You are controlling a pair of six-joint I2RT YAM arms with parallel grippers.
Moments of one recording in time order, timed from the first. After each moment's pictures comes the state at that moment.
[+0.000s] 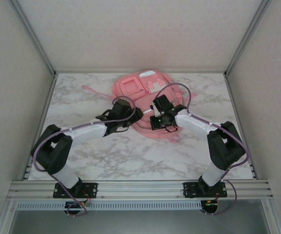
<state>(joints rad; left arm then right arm) -0.70 1.68 0.98 0.01 0.04 -1.08 0.63 1.67 1.12 -0.55 -0.13 0.28</state>
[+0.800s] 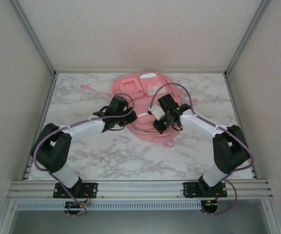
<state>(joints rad) -0.61 1.63 0.99 -0.14 0.15 -0.89 0.58 1.61 1.12 -0.65 -0.19 -0.26</state>
